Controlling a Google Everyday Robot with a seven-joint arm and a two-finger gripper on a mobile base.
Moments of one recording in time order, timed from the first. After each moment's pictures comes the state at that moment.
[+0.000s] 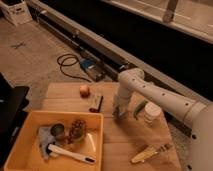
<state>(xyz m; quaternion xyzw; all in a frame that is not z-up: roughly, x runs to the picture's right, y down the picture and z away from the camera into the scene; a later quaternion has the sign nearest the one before) 0.068 0.115 0.830 -0.26 -0.28 -0.38 0.84</state>
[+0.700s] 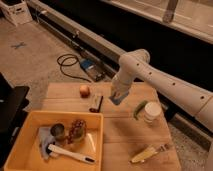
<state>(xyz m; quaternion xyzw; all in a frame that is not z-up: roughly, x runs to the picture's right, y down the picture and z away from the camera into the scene) 0.067 0.028 0.766 -0.21 -0.23 -0.33 0.89</state>
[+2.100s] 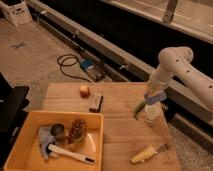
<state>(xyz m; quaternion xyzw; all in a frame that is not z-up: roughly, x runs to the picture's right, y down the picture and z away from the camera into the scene) 0.252 0.037 0.757 -0.28 -0.11 -0.13 0.94</state>
